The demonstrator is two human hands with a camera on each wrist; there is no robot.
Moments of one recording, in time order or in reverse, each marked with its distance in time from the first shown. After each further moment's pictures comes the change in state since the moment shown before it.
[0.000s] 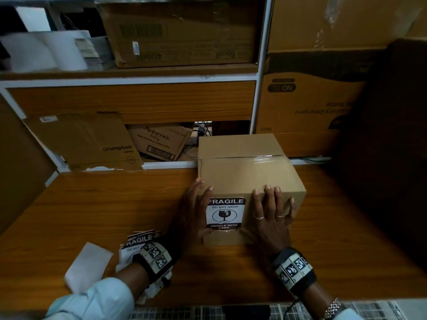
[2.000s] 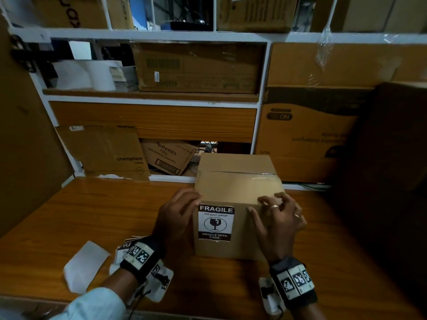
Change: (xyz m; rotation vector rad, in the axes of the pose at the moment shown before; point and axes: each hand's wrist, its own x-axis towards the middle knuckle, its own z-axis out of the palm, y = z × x) left_hand 0.021 0.009 -0.041 -0.367 0.293 -0.212; right_hand 0.031 0.026 -0.056 0.424 0.093 0.406
